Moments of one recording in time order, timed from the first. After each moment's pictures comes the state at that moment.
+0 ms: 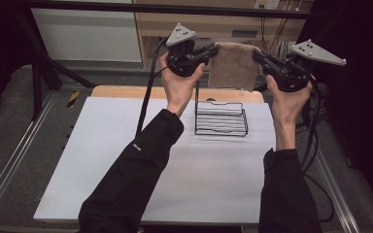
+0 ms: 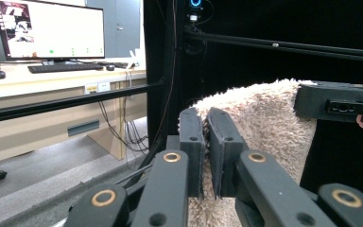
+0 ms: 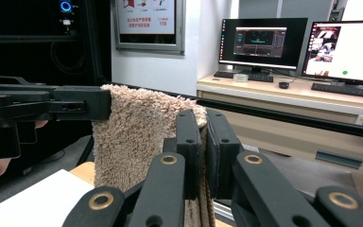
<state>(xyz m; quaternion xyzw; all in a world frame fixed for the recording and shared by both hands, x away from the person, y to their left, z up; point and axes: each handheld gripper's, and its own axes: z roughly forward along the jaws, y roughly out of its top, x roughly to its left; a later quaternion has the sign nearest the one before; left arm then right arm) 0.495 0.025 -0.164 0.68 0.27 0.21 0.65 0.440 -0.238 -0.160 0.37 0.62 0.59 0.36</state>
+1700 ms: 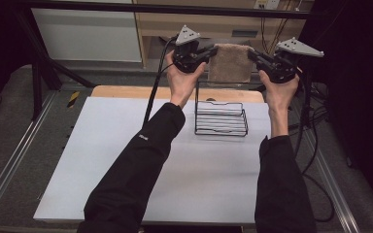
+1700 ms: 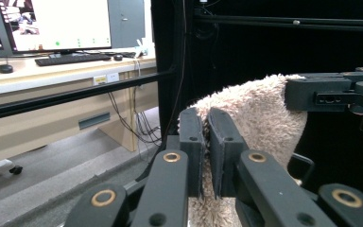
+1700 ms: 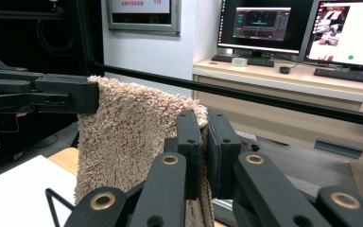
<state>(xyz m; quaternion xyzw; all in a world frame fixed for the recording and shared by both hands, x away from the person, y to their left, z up) 0.543 0.016 -0.197 0.70 0.26 0.23 0.63 0.503 -0.249 -0.193 0.37 0.64 0.57 0.35</state>
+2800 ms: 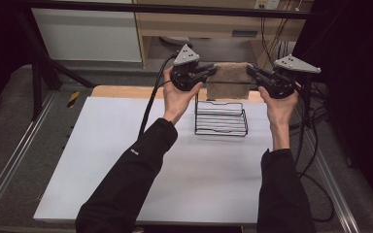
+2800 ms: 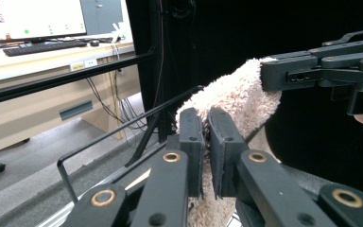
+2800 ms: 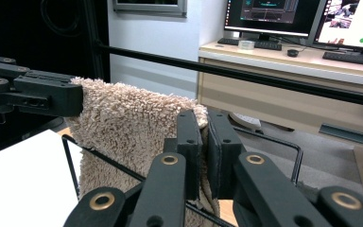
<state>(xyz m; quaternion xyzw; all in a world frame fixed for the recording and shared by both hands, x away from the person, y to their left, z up) 0.517 0.021 -0.226 0.73 0.22 0.21 0.61 0.482 -0.252 -0.221 0.37 0.66 0.55 0.34</state>
